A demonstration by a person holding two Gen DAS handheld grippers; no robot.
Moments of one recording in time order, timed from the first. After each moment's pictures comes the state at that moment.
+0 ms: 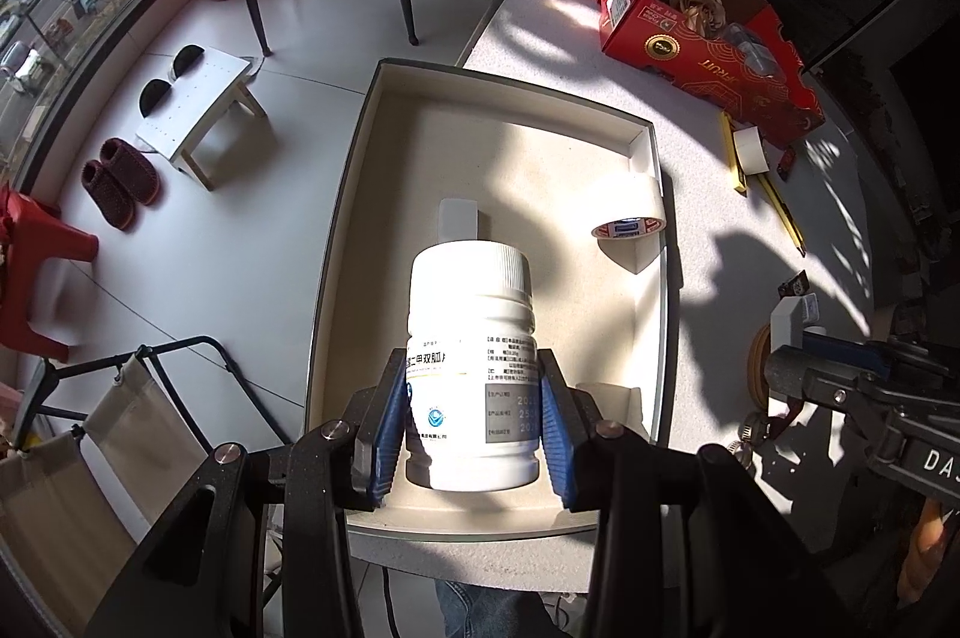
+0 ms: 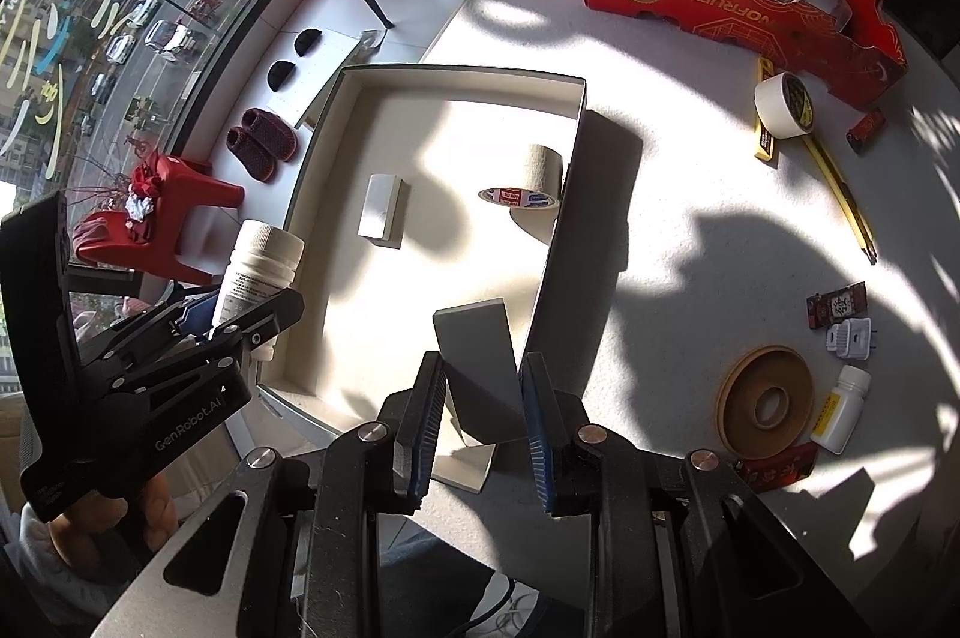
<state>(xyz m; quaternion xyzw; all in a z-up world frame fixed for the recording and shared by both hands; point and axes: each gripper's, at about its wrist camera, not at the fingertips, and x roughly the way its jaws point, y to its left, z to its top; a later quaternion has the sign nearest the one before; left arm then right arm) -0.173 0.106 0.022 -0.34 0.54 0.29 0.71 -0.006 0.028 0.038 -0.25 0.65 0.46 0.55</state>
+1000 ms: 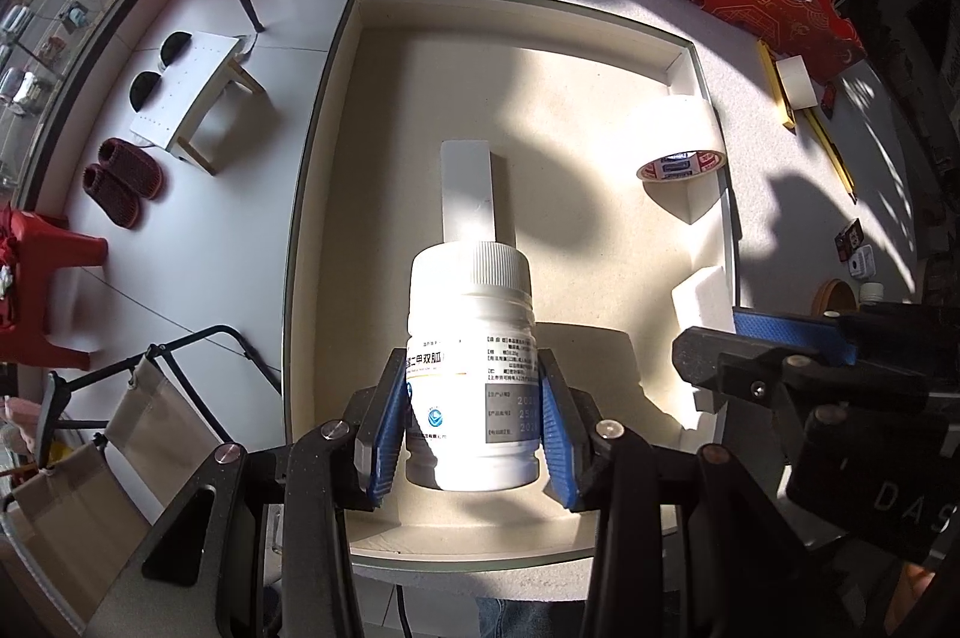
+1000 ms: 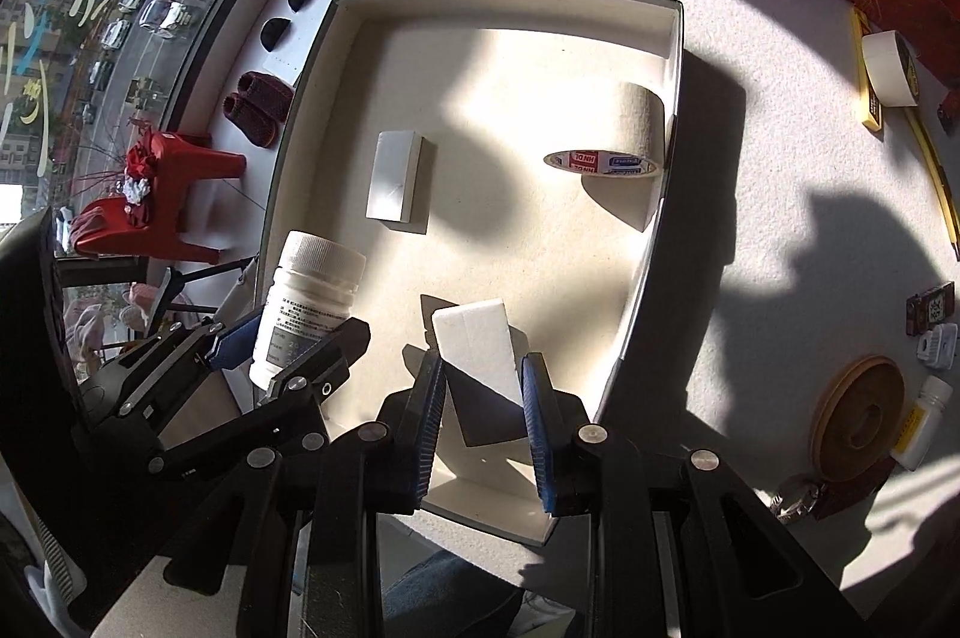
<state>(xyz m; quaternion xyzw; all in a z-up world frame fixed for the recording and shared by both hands) -0.158 0.105 -0.028 -0.31 0.60 0.28 0.68 -0.034 0.069 -0.028 -0.26 0.69 0.45 0.50</state>
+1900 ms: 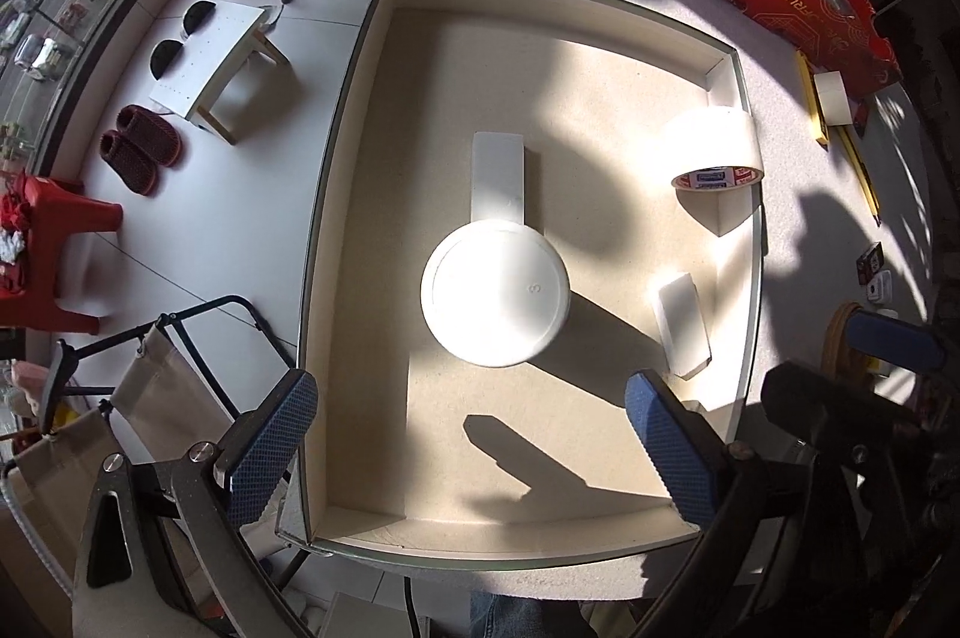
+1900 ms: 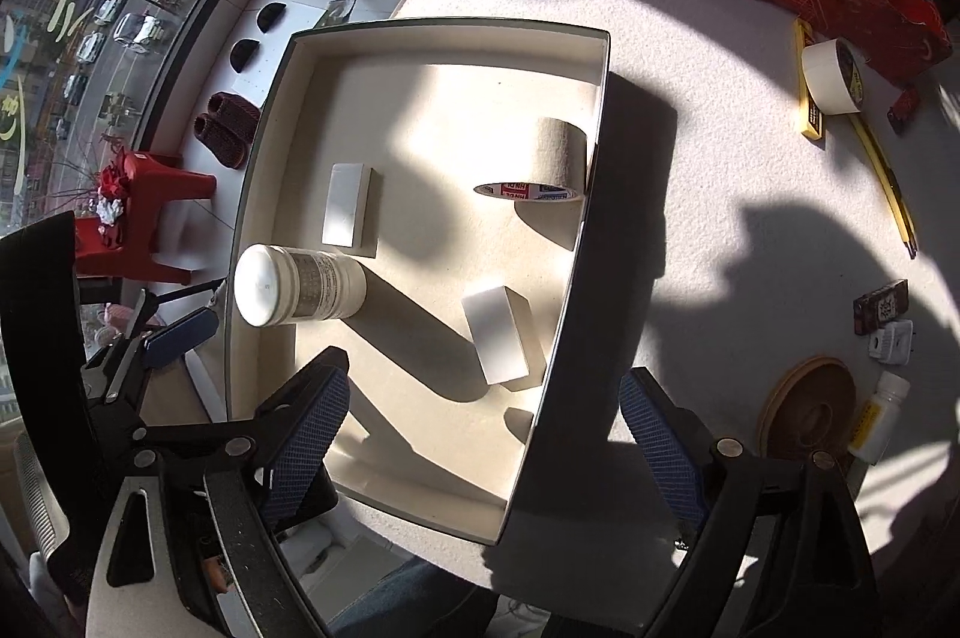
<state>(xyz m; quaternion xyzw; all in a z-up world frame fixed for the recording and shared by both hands) -0.157 0.115 -0.038 -0.32 0.62 0.31 0.65 -0.008 0.045 -0.011 -0.26 0.69 0.41 0.54</state>
